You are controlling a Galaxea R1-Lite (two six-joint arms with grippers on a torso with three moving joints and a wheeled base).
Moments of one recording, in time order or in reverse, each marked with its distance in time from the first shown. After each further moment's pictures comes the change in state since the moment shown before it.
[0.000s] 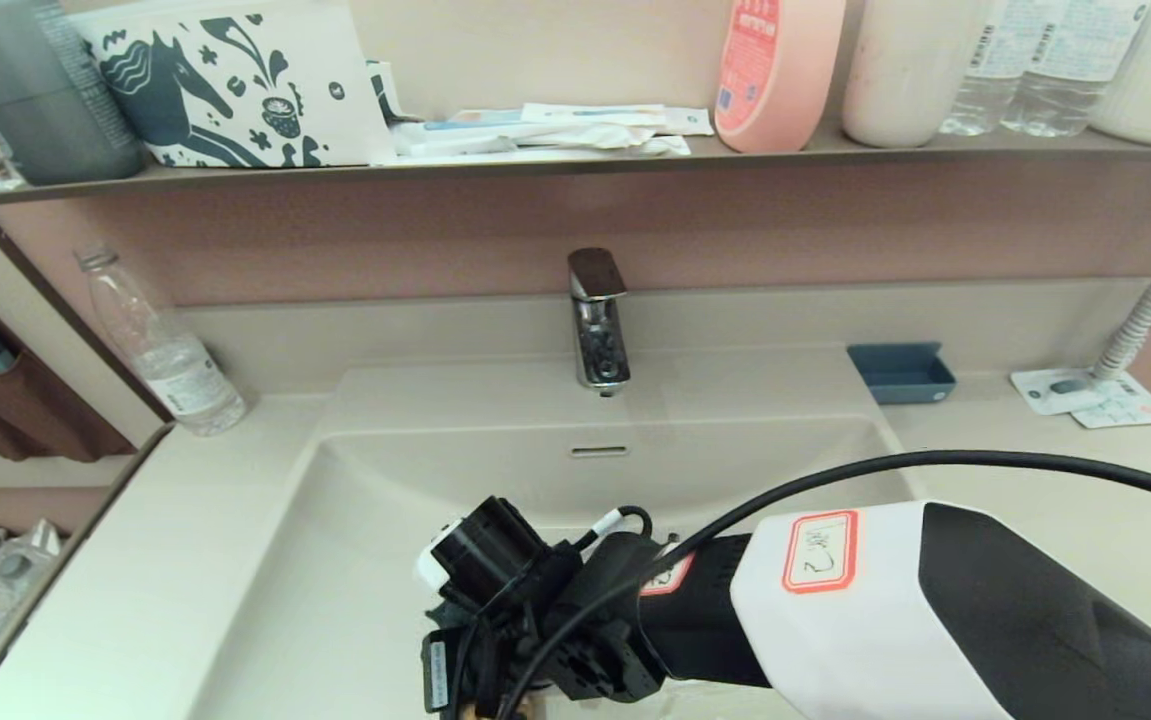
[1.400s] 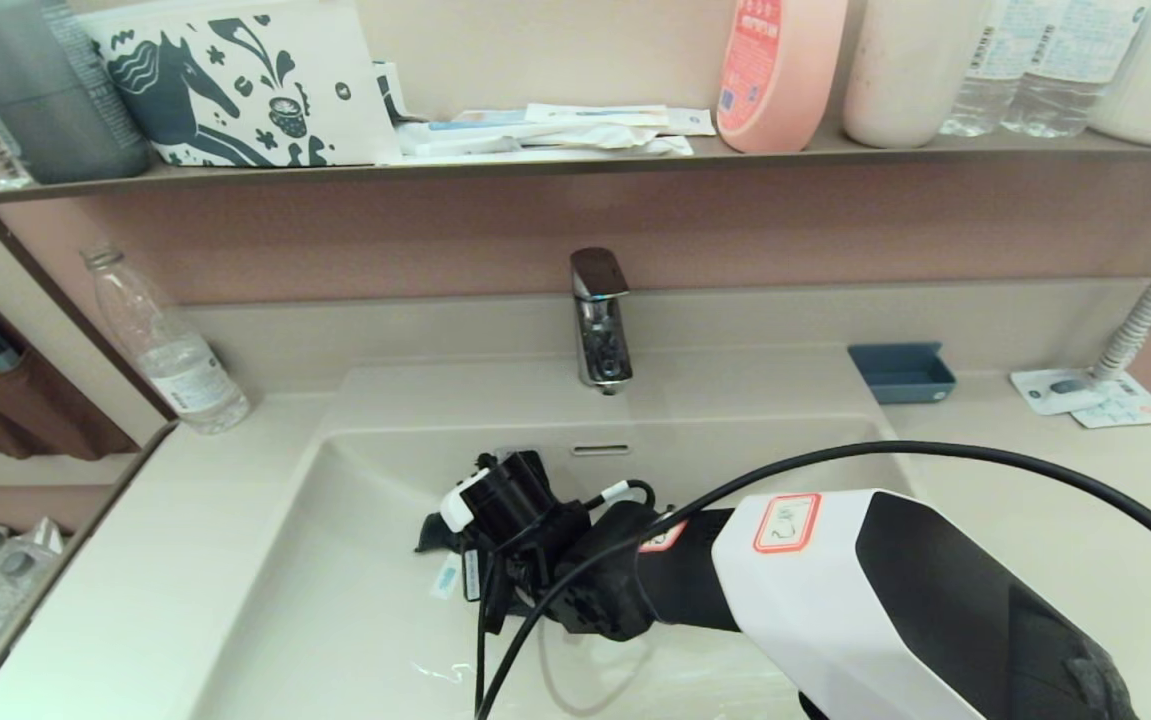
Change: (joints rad) left arm 0.000 0.000 0.000 0.000 0.000 0.000; right arm -0.106 0.105 -0.113 -0.055 -0.352 -0.126
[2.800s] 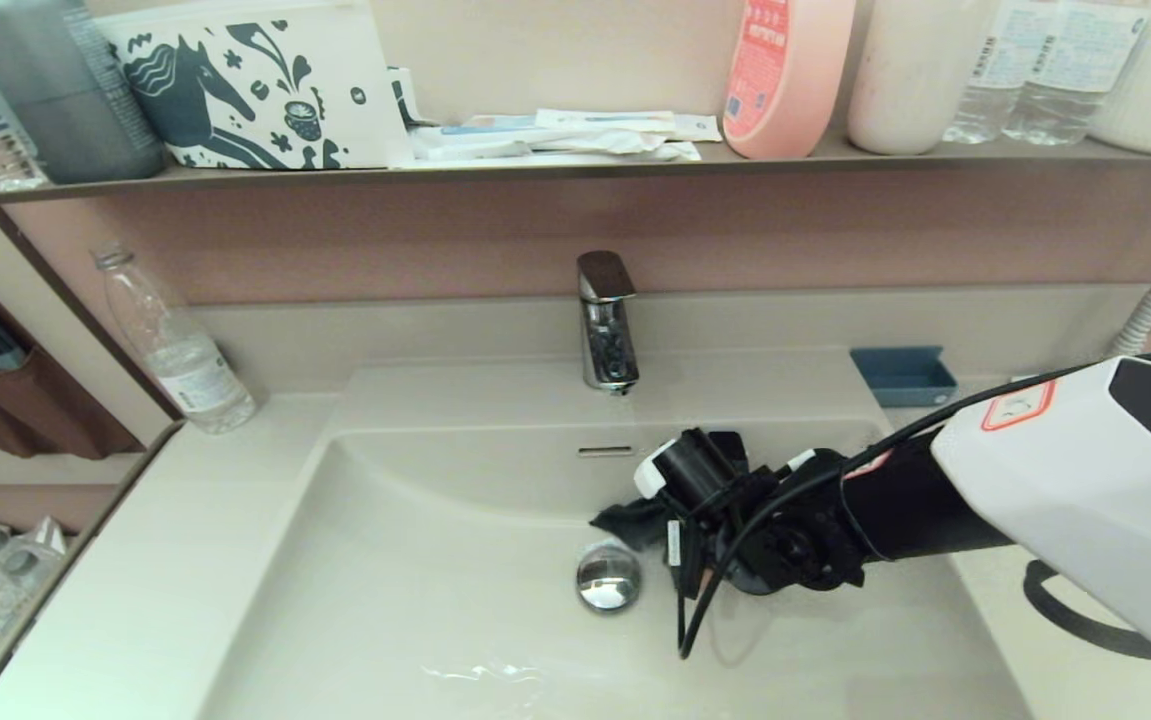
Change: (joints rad) left arm 0.000 0.000 0.000 0.000 0.000 -0.001; right arm -0.281 -0.315 0.634 0.007 -0.220 0.093
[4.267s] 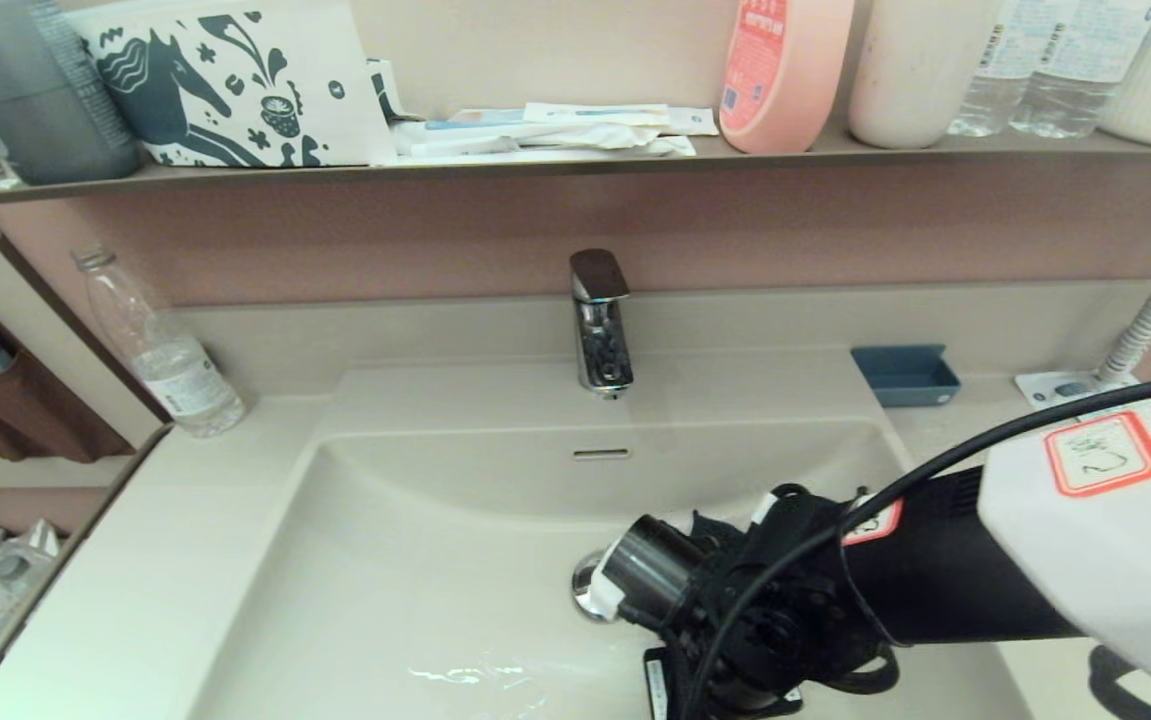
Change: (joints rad) left arm 0.000 0.000 0.000 0.000 0.000 0.000; right arm 0.266 -0.089 -0.027 0.373 0.319 0.141
